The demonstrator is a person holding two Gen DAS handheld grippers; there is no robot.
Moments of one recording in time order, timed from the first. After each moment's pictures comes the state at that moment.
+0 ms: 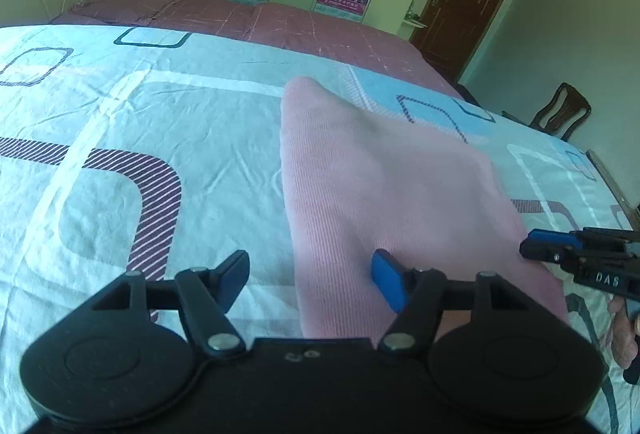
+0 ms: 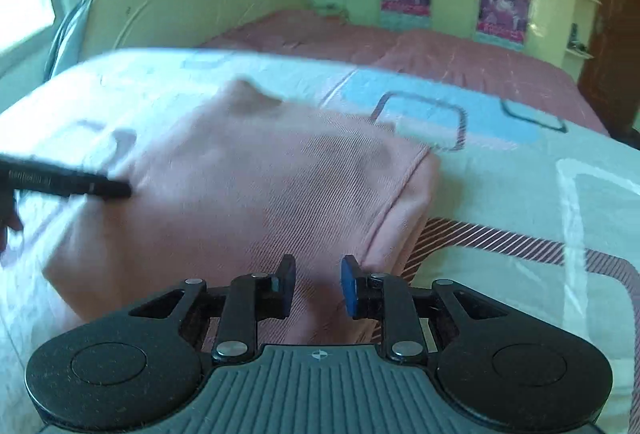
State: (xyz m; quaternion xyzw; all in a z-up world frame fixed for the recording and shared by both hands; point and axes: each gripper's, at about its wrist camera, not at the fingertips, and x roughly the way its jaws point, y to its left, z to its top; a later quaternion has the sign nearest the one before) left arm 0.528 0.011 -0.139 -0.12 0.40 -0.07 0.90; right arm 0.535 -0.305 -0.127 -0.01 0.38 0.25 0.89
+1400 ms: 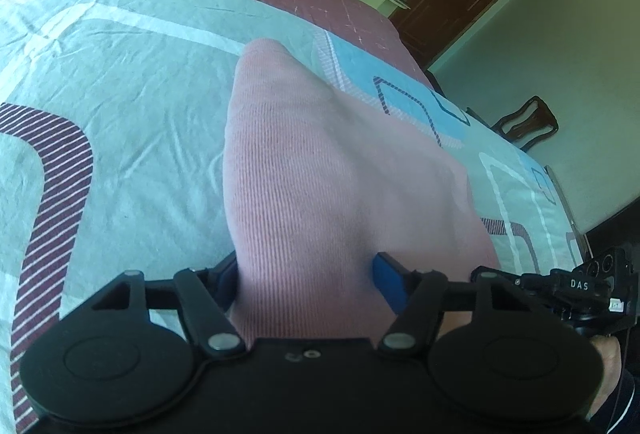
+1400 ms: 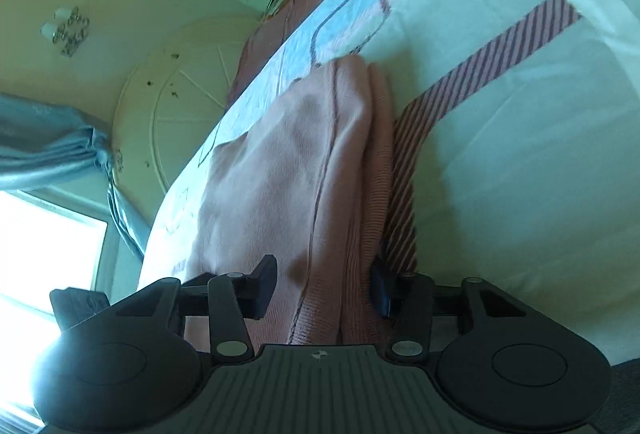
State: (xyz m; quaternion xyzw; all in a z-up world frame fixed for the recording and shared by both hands) left arm 0.590 0.007 -0.174 -0.23 0.46 -0.13 0.85; right arm 0.601 -0.375 -0.192 0.37 0.49 0.28 0.74
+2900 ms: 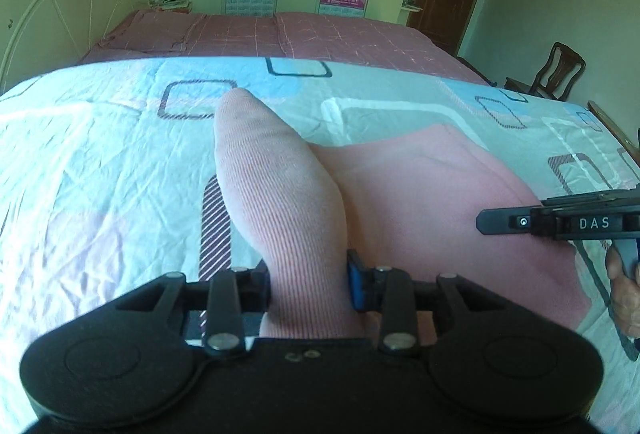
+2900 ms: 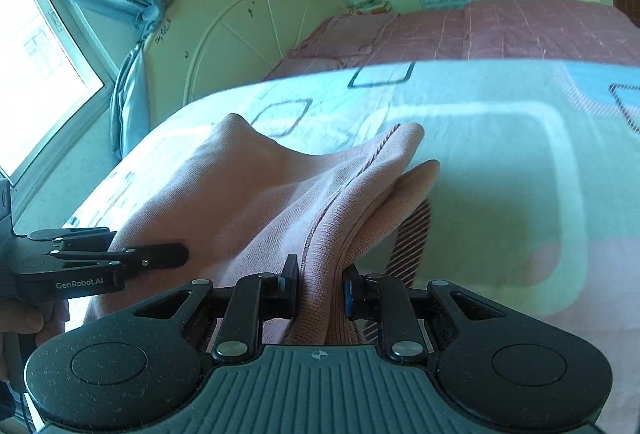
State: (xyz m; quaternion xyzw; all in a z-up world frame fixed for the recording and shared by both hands) left arm 0.472 0.232 -0.102 -0.03 0.42 -0.09 0.90; right arm 0.487 0.000 -0.111 0.10 0.43 0.30 0.84
